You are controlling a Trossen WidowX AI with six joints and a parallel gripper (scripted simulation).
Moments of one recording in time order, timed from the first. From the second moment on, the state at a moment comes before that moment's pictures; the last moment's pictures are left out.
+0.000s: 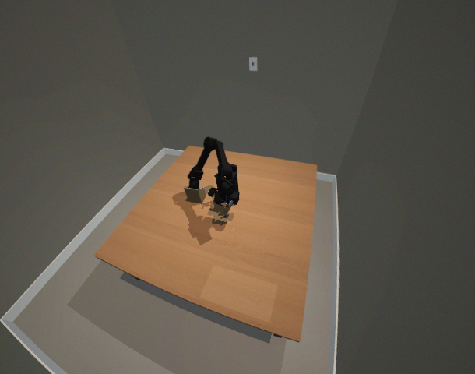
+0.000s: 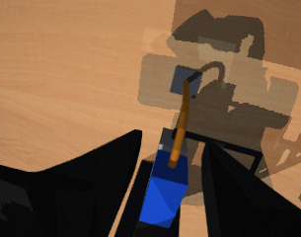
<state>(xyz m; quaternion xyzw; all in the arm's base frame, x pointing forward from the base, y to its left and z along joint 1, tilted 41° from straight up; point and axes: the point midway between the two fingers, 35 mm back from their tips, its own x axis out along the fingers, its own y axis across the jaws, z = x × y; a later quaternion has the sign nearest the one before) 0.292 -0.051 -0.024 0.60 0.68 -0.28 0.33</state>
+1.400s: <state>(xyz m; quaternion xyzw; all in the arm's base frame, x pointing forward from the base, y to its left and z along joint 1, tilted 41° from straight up) 0.285 -0.014 -0.006 0.60 0.68 -0.31 0.29</state>
